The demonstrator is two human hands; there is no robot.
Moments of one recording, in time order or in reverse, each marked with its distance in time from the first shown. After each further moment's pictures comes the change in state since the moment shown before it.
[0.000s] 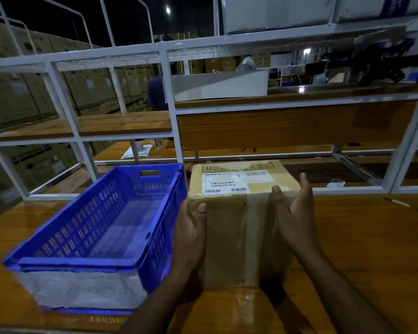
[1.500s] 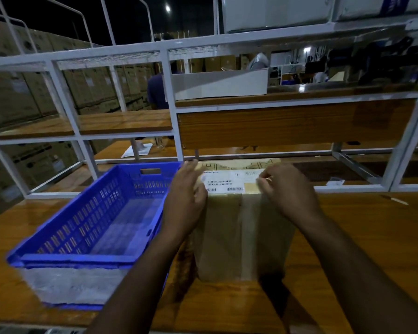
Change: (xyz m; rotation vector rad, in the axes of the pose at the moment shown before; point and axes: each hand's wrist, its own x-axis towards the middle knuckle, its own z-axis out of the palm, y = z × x) left_hand 0.049 0.052 -0.018 0.565 -0.038 0.303; right_hand 0.026 -0.068 -0.010 -0.666 -0.162 -0.310
